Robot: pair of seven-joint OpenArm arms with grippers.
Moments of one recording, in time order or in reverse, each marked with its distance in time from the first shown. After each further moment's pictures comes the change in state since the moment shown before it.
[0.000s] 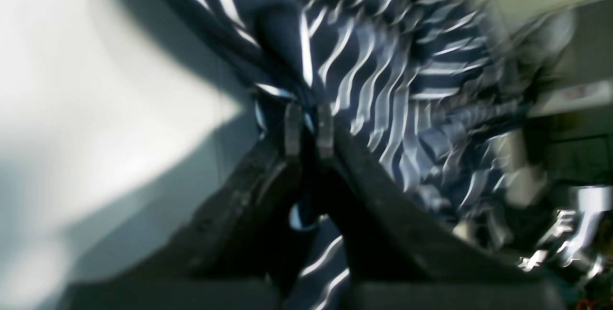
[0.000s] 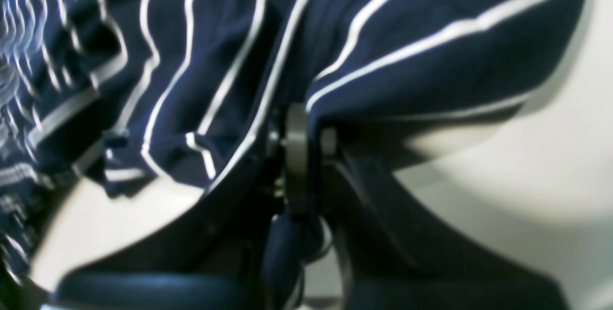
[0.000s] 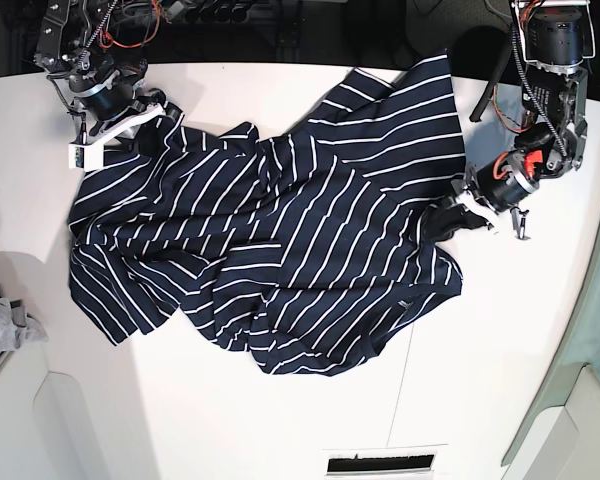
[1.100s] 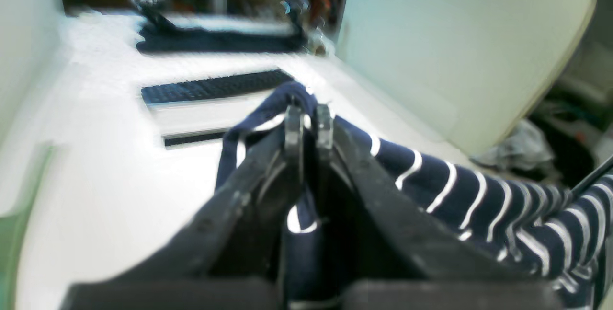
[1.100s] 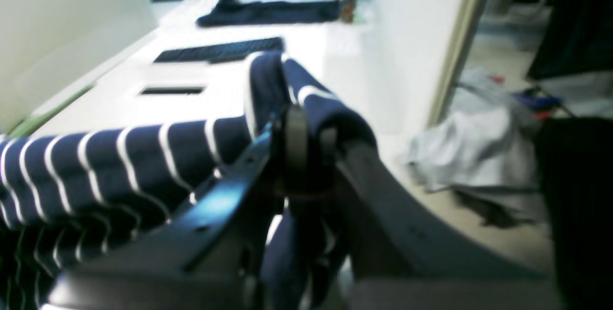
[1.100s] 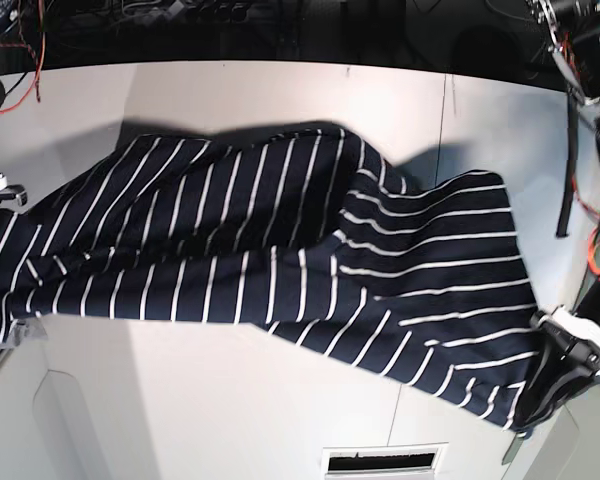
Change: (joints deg) left arm -11.6 -2.8 -6.6 28.0 9.5 -0.5 -5.9; right arm 9.2 4.3 23.4 32.9 14.1 8.1 -6.2
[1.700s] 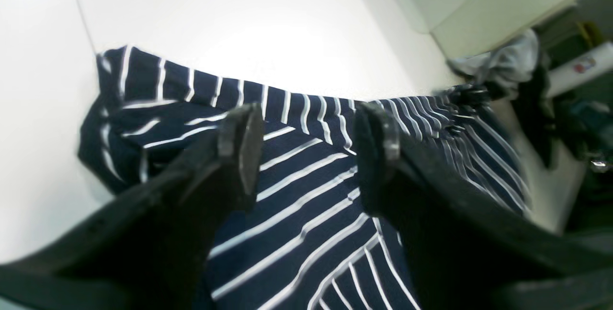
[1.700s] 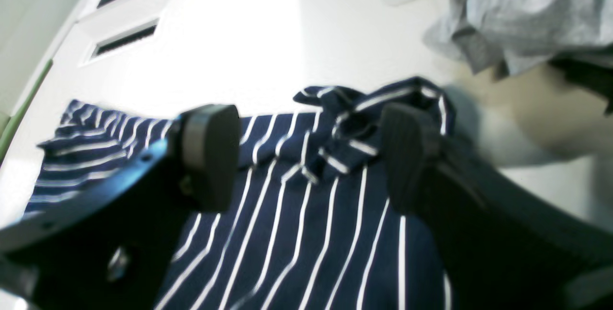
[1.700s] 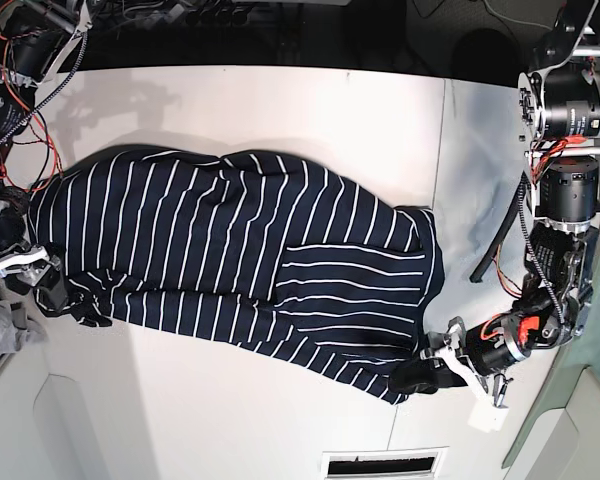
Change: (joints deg) left arm -18.0 2.3 17.7 -38.1 -0.7 0.1 9.0; right arm 15.7 3.4 -7.0 -37.5 -6.4 -1.8 -2.3
